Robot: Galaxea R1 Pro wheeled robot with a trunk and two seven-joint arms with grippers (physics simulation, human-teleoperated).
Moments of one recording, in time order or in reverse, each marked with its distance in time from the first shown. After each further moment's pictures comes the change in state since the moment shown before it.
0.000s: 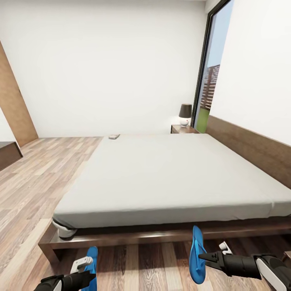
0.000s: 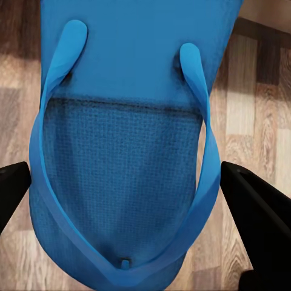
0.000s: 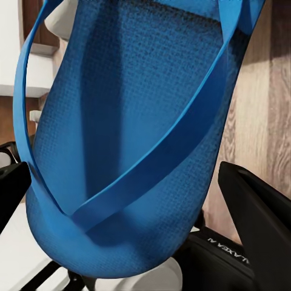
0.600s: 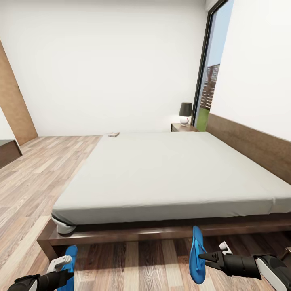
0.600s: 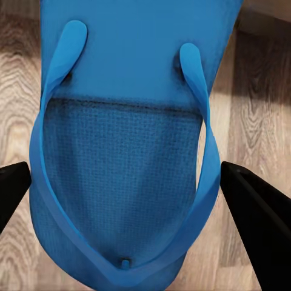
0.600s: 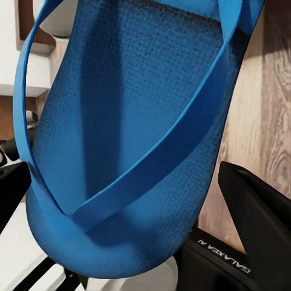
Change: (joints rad) left arm 0.000 0.144 0.010 -0.005 0.011 0.007 -0.014; right arm 0.000 0.000 0.000 0.000 -0.001 0.000 0.000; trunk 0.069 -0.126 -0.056
